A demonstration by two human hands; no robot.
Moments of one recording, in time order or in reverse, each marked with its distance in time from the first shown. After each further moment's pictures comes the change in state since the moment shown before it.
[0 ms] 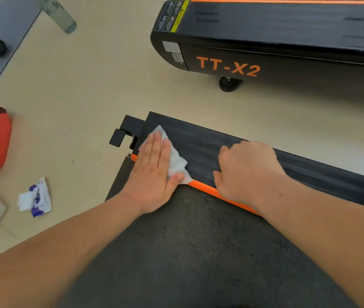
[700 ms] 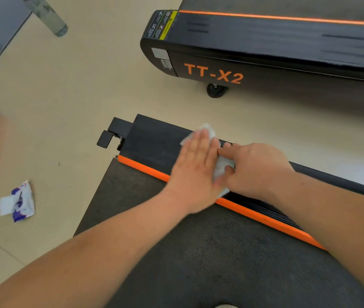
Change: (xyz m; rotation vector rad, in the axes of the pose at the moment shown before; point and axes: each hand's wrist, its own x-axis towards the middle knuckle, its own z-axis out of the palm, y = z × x) left_hand 0.043 0.130 -0.003 0.054 -0.001 0.051; right_hand -0.021 0.043 0.004 0.274 -0.067 0.145
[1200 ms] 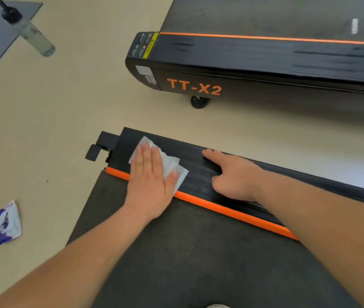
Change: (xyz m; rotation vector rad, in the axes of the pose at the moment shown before) left_hand -0.030 -0.057 0.005 -0.062 0.033 -0.290; right_hand -0.002 0.015 0.010 0.510 -0.172 -0.002
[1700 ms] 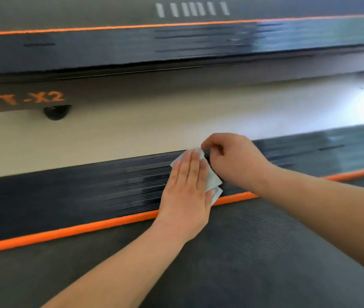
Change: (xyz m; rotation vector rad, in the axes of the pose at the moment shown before) left_hand -0.069 0.312 0.009 -0.067 -0.045 0.825; right_hand -0.165 0.172 -0.048 0.193 0.629 0.374
